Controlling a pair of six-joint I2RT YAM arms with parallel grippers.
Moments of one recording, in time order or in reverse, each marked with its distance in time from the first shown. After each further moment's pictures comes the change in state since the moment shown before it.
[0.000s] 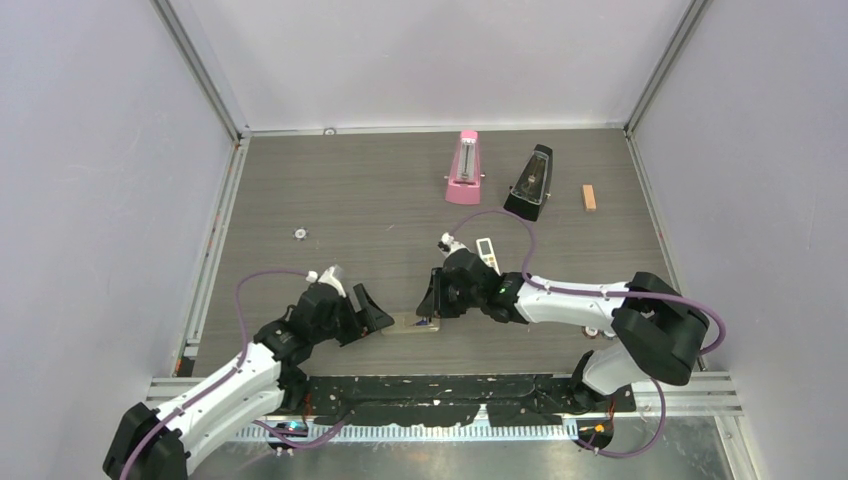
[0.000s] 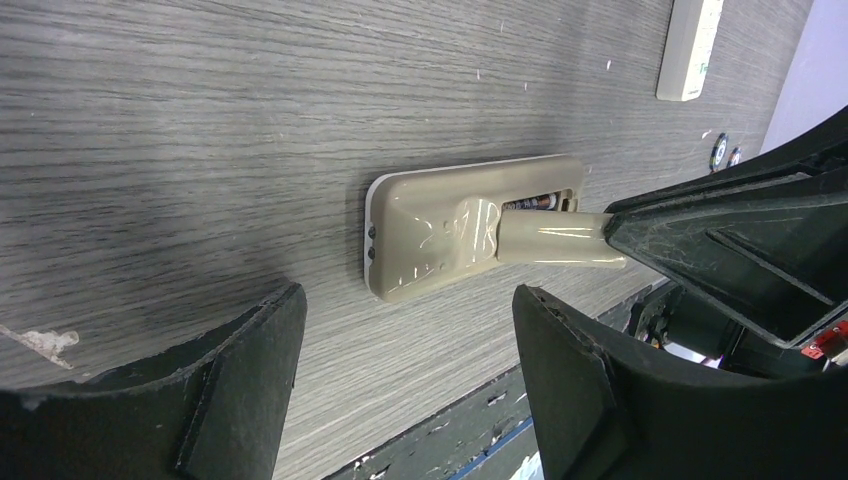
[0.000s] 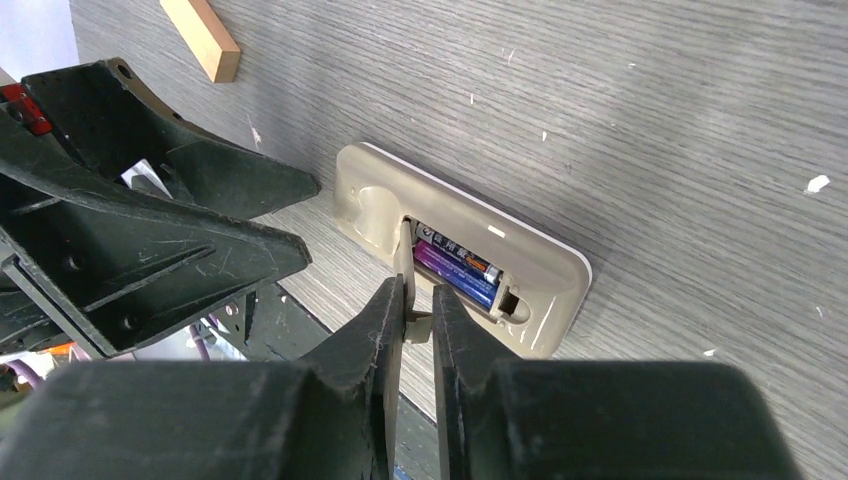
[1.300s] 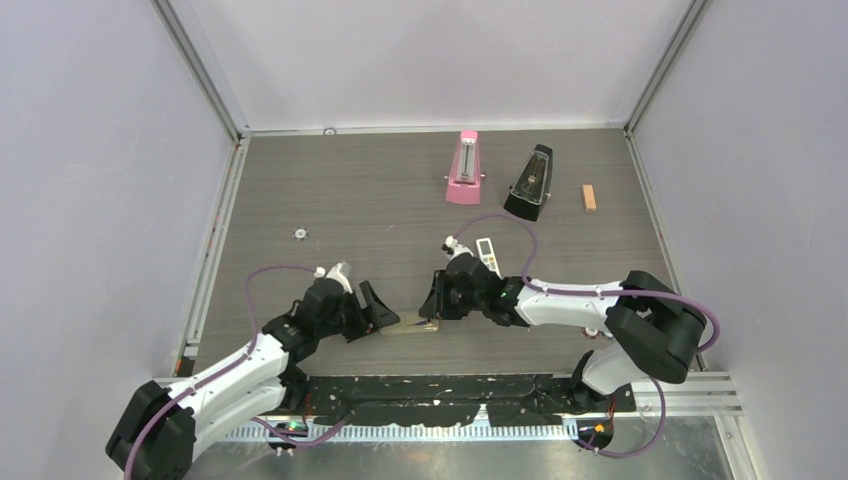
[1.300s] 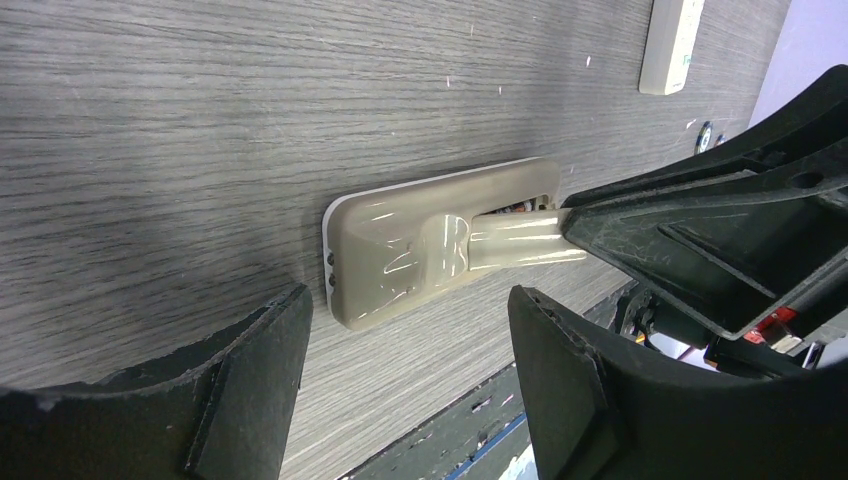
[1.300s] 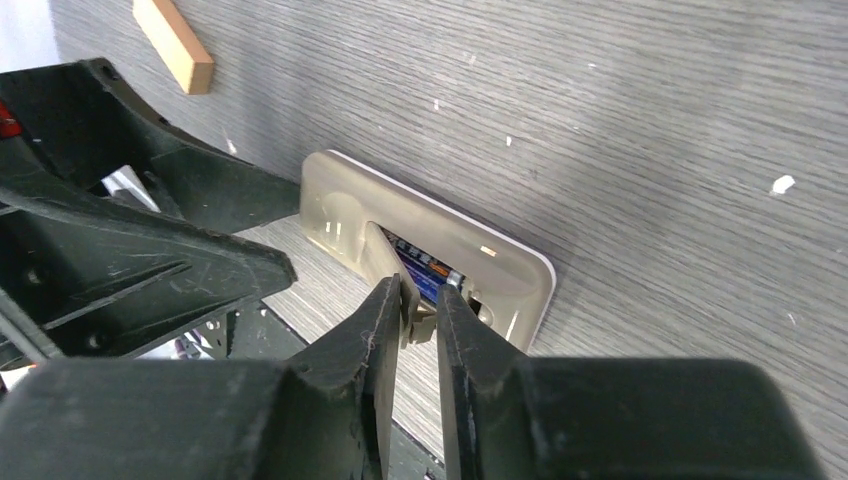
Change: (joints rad) left arm 0.000 0.136 0.006 0.135 0.049 0.001; right arm -0.008 0.013 -0.059 0.091 0.018 0.010
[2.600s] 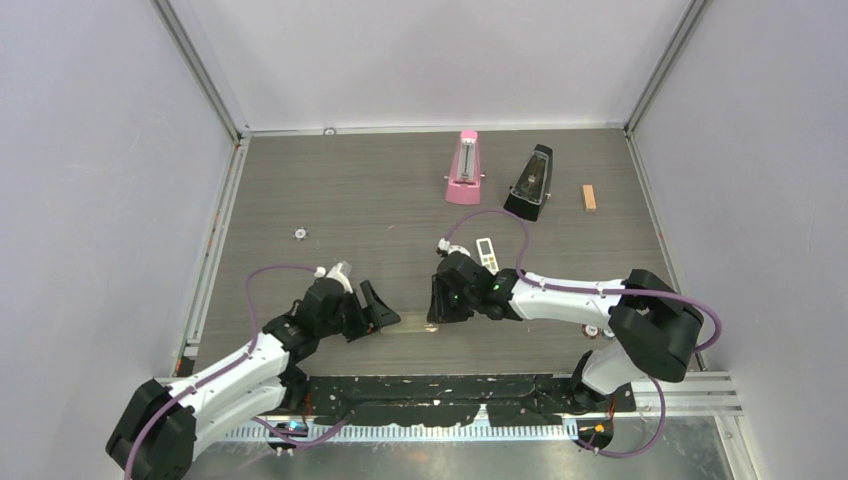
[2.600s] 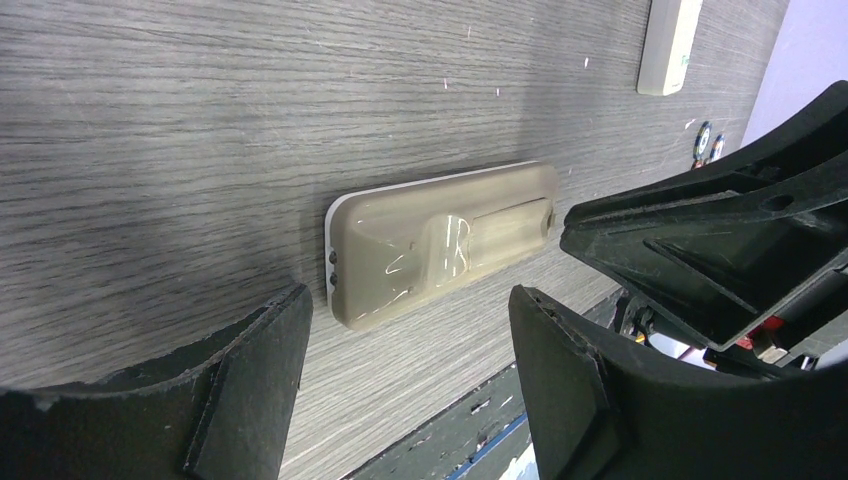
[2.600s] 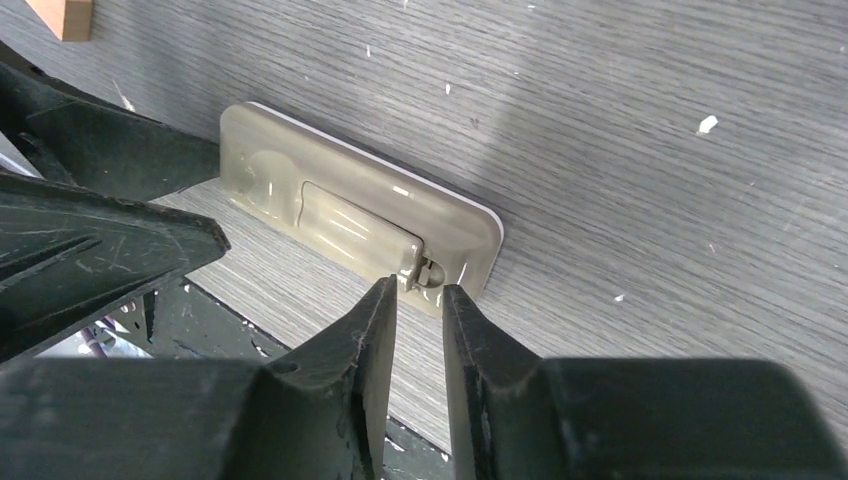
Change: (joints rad) left arm 0.000 0.006 0.000 0.008 -0.001 0.001; right arm 0.026 0.014 0.118 -0.293 0.060 -0.084
